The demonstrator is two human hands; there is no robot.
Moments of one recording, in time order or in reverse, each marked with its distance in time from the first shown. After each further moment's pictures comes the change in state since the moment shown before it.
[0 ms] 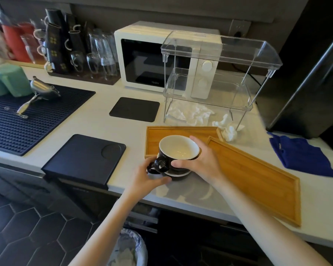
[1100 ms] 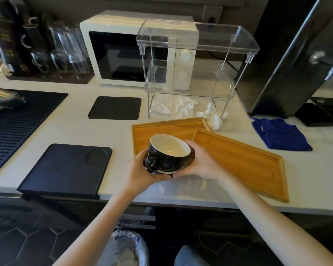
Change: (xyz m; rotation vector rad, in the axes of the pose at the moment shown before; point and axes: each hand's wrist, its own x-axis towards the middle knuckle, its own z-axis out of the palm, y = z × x) left_hand 0.018 0.018 -0.006 0.079 -0.029 0.160; right_hand 0.000 0.019 -0.008 -0.030 -0.163 0.082
